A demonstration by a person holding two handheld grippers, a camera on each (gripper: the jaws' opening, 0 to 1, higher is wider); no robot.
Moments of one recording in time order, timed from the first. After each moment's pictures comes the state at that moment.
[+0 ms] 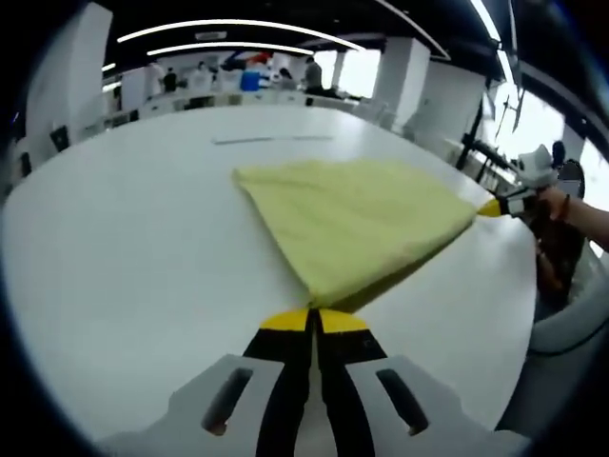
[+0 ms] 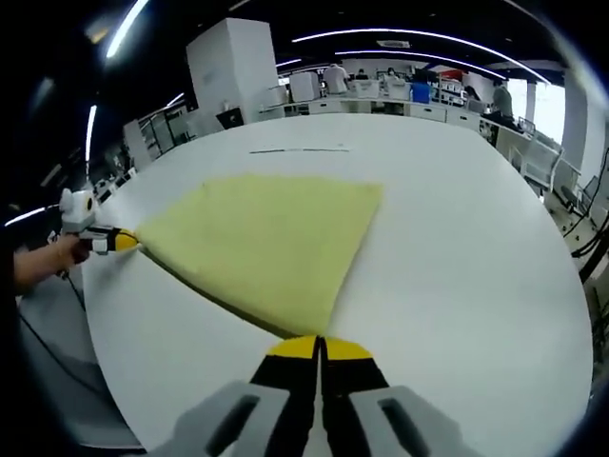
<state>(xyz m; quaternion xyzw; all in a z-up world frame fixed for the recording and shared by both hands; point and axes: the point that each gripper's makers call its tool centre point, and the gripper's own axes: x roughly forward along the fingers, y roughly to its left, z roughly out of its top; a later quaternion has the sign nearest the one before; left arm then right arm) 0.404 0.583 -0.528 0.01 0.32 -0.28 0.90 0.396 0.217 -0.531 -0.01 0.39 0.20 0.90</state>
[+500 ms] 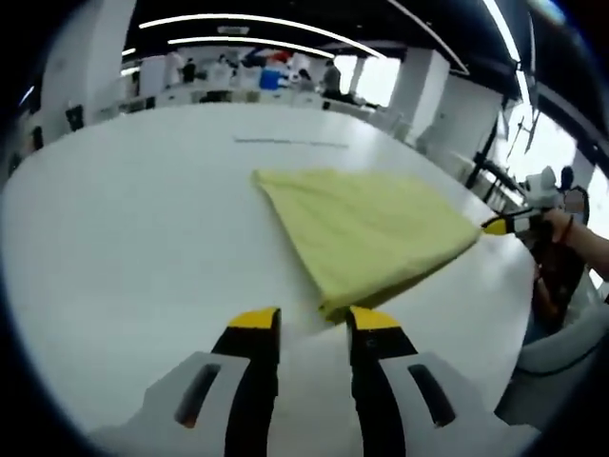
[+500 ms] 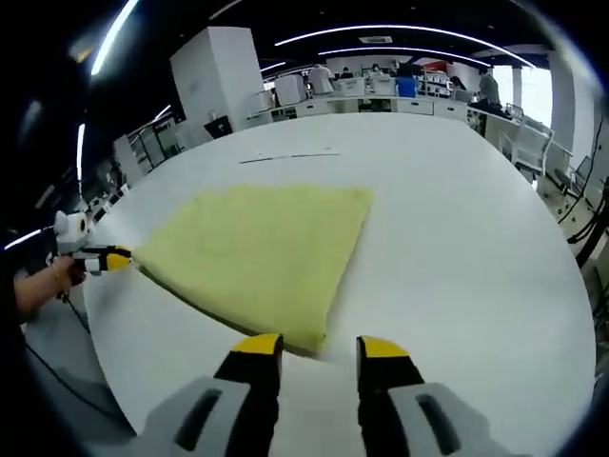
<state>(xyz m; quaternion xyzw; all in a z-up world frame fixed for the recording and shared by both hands) 0.404 0.600 -0.510 -0.06 0.32 -0.25 0.91 0.401 0.217 -0.515 0.02 0.38 0.18 0.91</state>
